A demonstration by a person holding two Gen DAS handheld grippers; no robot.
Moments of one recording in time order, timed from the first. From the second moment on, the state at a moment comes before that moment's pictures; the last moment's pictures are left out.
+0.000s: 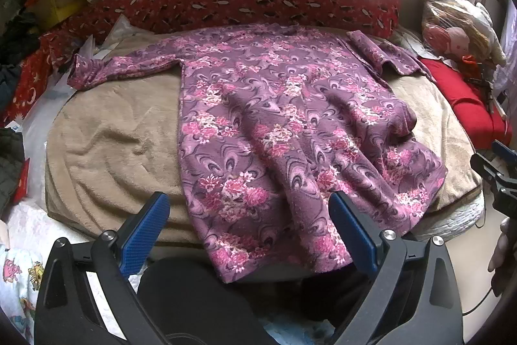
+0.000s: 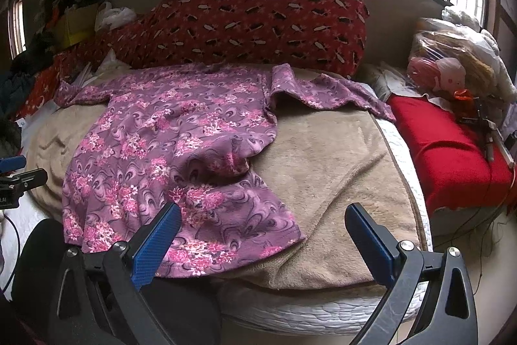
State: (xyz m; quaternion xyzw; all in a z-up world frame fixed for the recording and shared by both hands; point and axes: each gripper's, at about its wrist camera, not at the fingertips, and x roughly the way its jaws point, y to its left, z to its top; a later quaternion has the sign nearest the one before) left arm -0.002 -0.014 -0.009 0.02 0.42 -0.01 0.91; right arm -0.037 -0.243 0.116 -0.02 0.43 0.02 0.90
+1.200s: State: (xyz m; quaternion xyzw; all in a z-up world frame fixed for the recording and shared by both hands) left arm 0.043 0.025 -0.127 -0.14 0.65 -0.01 0.75; right arm 0.010 -0.266 0.016 0.03 0.56 0.05 0.83
